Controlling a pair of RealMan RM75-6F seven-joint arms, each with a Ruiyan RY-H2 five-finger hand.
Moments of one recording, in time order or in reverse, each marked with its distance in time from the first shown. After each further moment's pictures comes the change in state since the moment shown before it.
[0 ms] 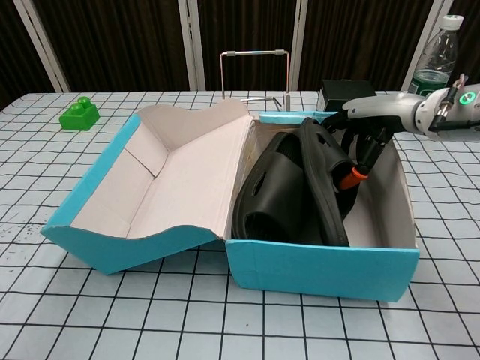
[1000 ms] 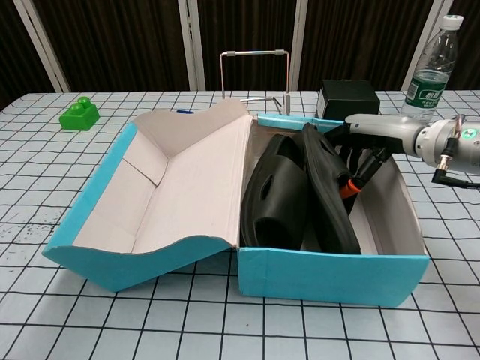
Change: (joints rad) left arm 0.001 -0.006 -0.004 0.003 0.002 0.016 0.017; right arm -0.089 -0.170 -0.044 0.265 -0.426 0.119 0.422
